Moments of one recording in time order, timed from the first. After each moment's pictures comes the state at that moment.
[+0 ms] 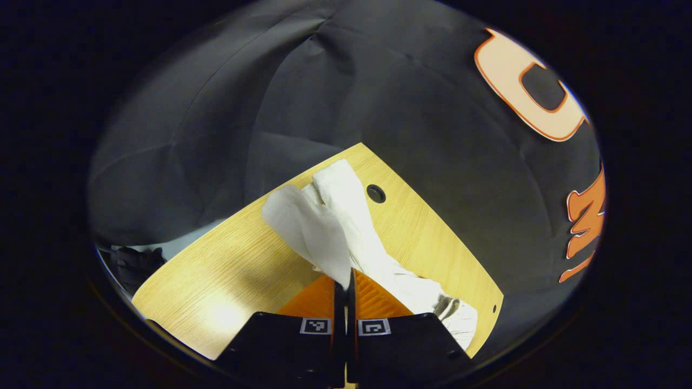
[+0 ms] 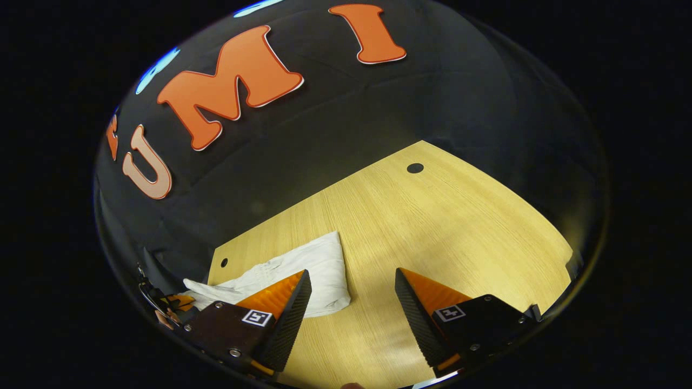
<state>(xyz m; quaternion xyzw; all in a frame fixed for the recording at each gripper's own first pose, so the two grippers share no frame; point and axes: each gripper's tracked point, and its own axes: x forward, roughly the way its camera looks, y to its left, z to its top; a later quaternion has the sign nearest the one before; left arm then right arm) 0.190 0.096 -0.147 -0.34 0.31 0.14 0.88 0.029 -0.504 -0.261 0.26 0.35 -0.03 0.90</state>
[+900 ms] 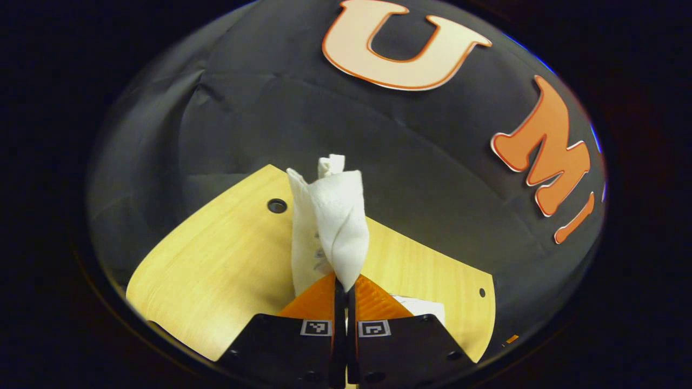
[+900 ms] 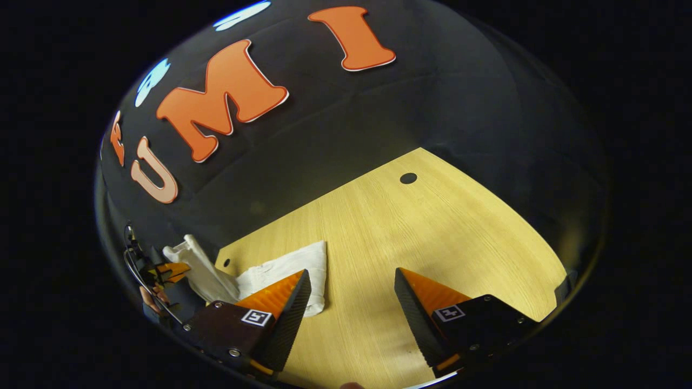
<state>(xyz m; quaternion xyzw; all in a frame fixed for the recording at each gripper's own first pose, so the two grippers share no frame) 0.240 -0.102 -0.043 -0.26 0.26 0.04 0.93 0.032 -0.569 -0.261 0.29 0.33 0.01 0.90</state>
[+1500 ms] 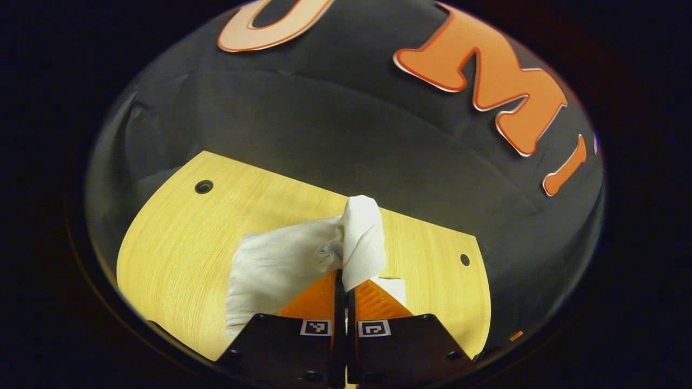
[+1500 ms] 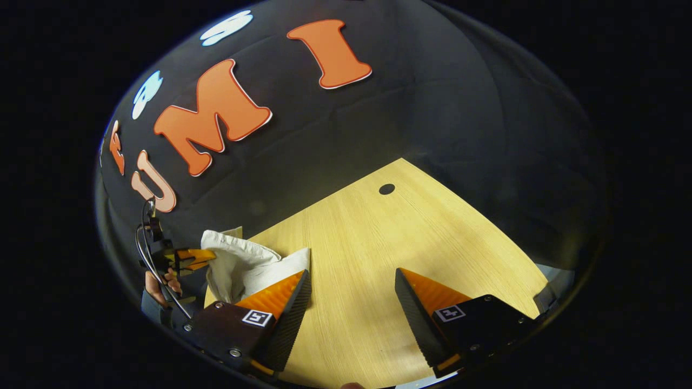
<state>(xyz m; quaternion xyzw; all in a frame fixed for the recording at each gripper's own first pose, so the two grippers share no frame) 0.286 -0.285 -0.043 -0.17 0.31 -0.04 0.93 0.000 -0.630 -0.262 0.28 0.32 -0.02 0.90</state>
